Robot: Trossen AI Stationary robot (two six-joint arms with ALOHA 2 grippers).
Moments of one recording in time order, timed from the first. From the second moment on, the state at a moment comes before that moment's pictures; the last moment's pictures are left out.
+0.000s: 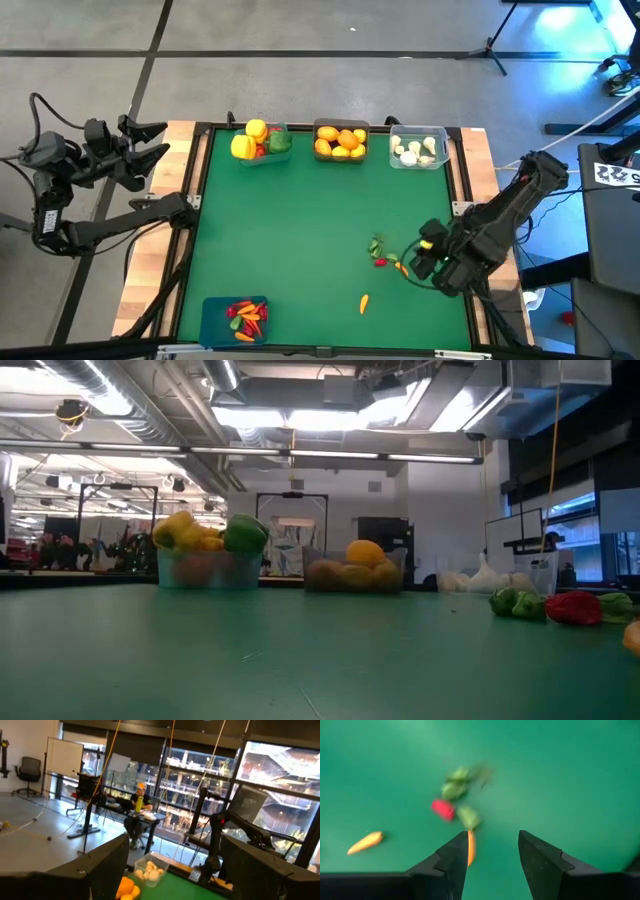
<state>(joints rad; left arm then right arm) 0.55 0.32 1.19 -0.71 0.09 -0.25 0.83 1.29 1.10 -1.31 0.47 1.65</state>
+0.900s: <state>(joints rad) 0.55 0.32 1.19 -0.75 0.08 -0.26 0.48 1.60 0.90 -0.80 -0.09 1.20</state>
